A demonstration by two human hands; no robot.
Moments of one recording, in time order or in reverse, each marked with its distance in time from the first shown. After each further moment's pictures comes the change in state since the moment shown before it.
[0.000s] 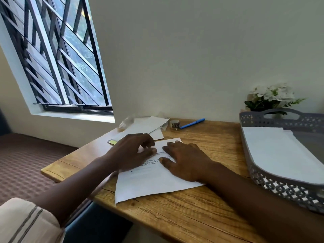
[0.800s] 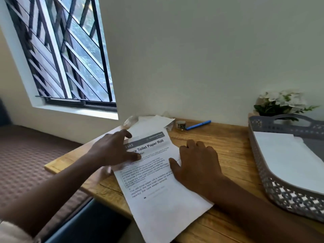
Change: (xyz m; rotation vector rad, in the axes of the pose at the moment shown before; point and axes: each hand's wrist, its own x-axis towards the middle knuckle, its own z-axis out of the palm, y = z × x) left_hand -0.030 -0.019 -0.044 0.044 -0.089 -0.502; right_hand -0.023 -0.035 -0.006 -0.164 0.283 0.212
